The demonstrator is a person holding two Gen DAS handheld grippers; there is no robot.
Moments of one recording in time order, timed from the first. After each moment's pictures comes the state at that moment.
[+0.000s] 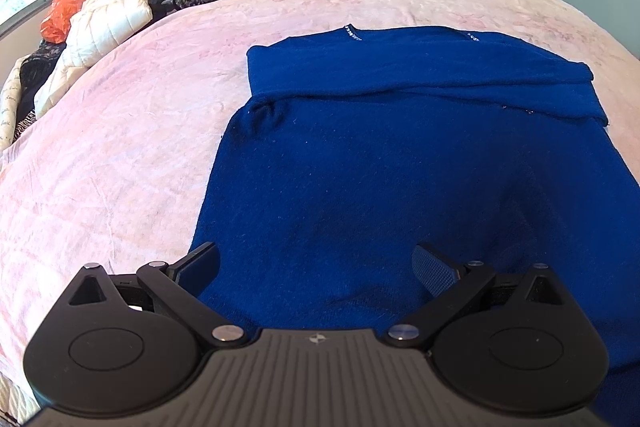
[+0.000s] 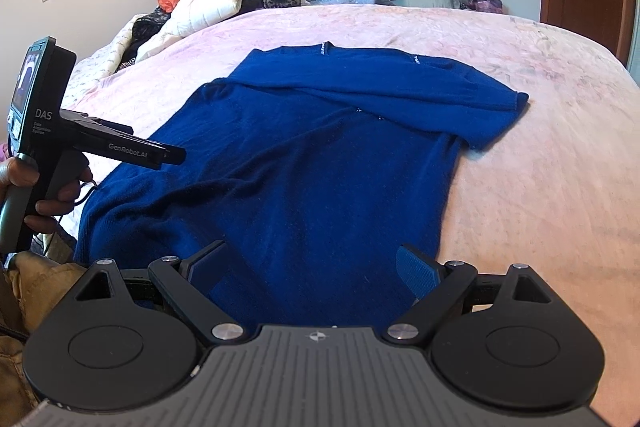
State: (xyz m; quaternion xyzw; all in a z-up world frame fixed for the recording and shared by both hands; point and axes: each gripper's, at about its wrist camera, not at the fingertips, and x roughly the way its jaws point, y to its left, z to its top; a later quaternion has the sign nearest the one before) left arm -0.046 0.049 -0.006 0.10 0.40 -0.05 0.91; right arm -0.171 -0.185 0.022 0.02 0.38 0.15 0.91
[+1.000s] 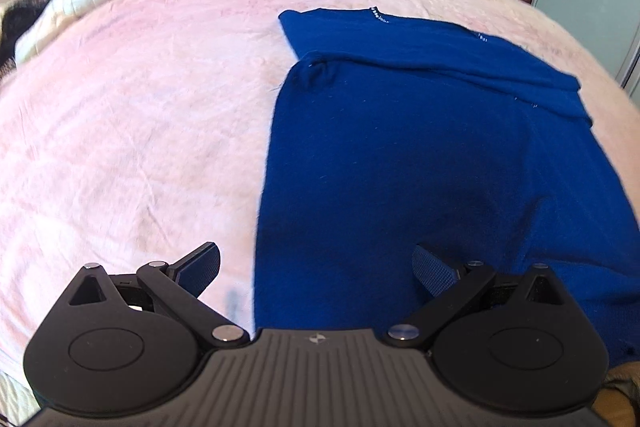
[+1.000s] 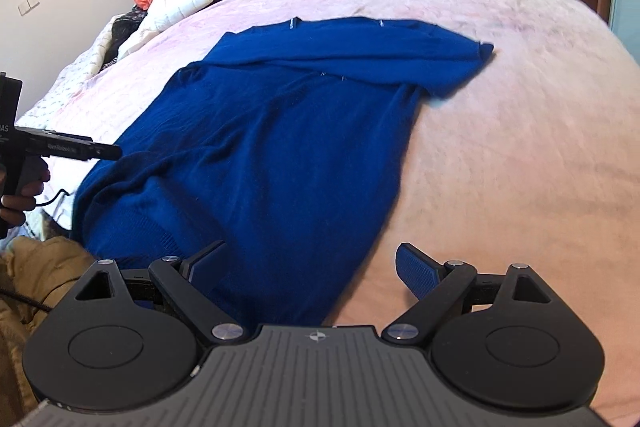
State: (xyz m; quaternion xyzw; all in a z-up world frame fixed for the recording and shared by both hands) left arm -0.056 0.160 -0.010 0.02 0.43 -0.12 0.89; right arm -0.190 -0.220 0.006 0.07 0.41 0.15 0.90
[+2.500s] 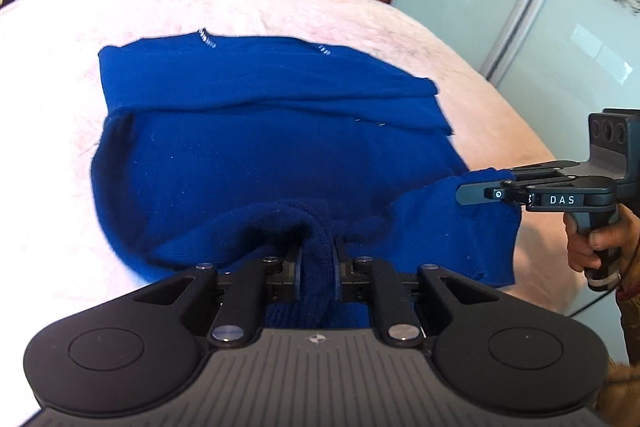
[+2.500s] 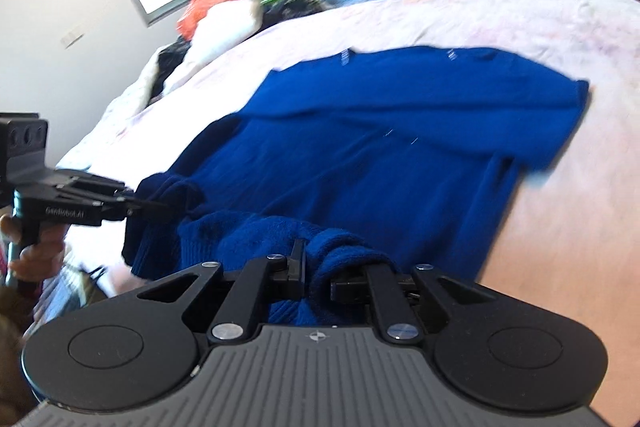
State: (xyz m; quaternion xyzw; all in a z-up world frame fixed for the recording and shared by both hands) left arm -0.020 0.088 -0.003 0.00 0.42 -0.33 0.84; right arm -0.085 -0.203 0.001 0.12 0.38 0.21 0.90
